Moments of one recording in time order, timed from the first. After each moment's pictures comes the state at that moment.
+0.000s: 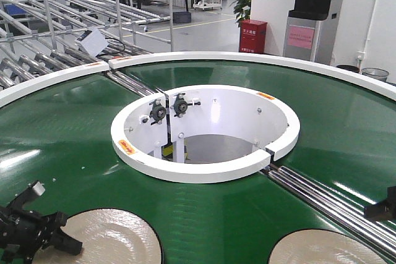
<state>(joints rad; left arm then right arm) 0.20 2.02 -1.28 -0.94 1.02 0.69 -0.38 1.40 -1.00 0.77 0.88 -0.47</state>
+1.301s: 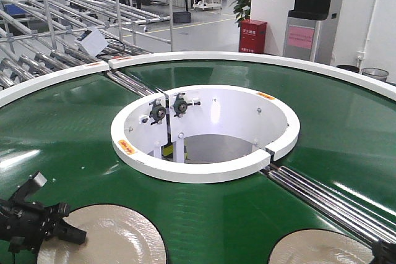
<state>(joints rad) 0.20 1.99 -1.27 -1.04 1.01 0.75 -0.38 1.77 -1.01 0.66 0.86 -0.49</state>
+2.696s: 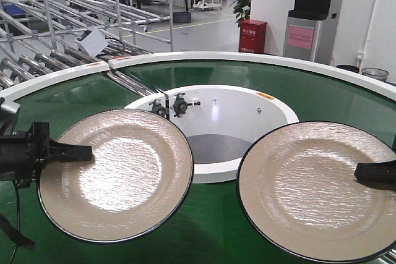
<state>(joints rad) 0.20 1.69 -1.27 -1.41 1.14 0.74 -0.38 1.31 -1.01 1.20 0.98 -0.56</state>
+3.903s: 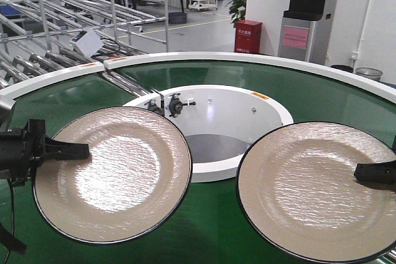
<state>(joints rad) 0.20 1.66 -1.27 -1.38 1.14 0.73 -0.38 1.31 -1.00 1.20 0.99 -0.55</state>
